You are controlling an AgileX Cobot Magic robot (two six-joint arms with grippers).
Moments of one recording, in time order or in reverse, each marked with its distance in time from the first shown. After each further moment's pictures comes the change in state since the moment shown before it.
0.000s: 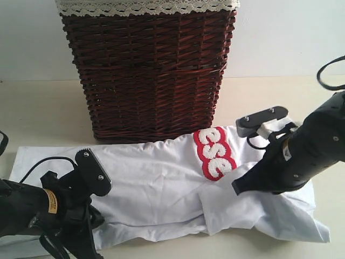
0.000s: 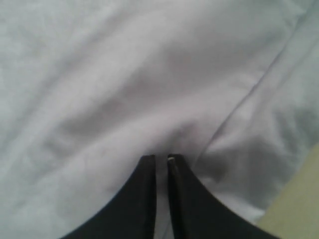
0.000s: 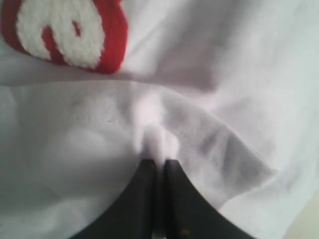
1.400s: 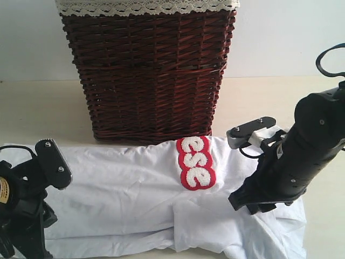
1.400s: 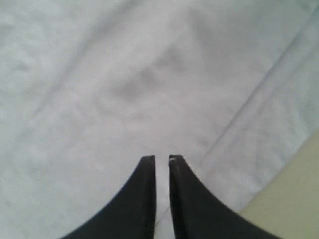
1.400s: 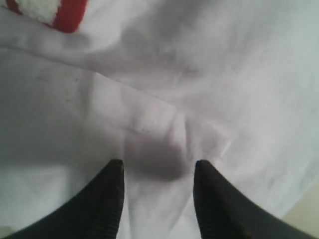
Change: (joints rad) left arm 0.135 -0.240 0.001 0.199 0.366 -0.045; right arm 0.000 0.039 -0.048 0.271 0.158 -0.307
